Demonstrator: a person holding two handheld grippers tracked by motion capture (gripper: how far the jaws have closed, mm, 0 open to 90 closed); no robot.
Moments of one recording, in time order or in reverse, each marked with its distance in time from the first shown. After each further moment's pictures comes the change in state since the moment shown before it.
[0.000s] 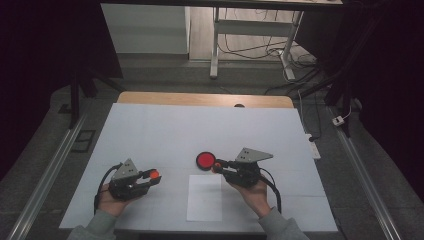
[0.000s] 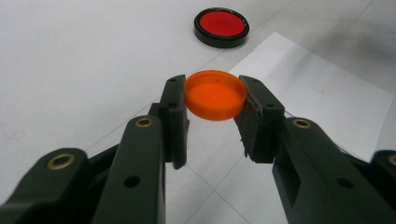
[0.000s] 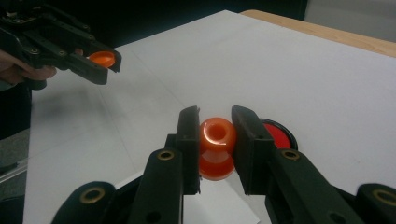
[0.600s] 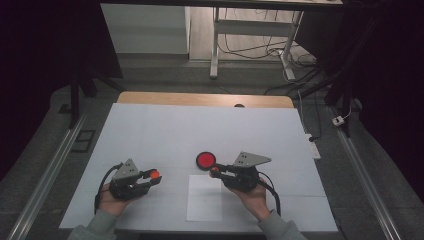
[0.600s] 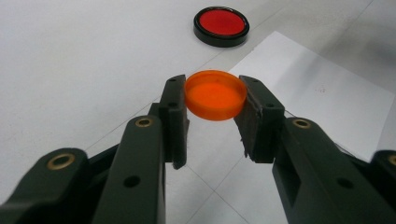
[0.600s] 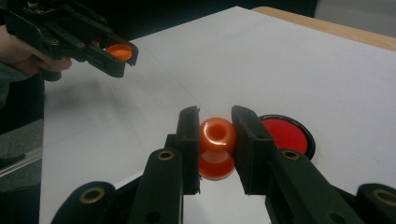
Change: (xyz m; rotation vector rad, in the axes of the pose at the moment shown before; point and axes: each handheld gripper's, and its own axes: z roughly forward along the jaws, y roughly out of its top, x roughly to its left) left arm 0.001 0.000 0.002 0.006 -0.001 0.001; right arm 0.010 -0.003 0.000 0.016 0.025 -0.021
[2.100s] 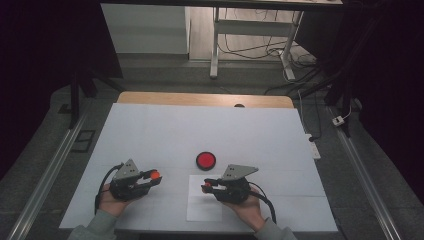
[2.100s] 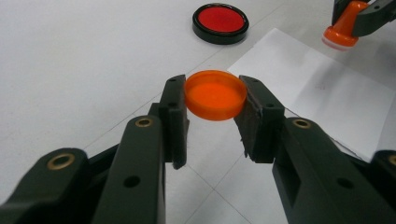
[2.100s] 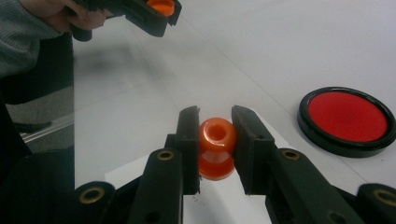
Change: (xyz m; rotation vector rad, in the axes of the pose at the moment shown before) left arm 0.000 -0.001 0.001 0.007 -0.003 0.004; right arm 0.026 -0.019 0.017 0.098 0.088 -0.035
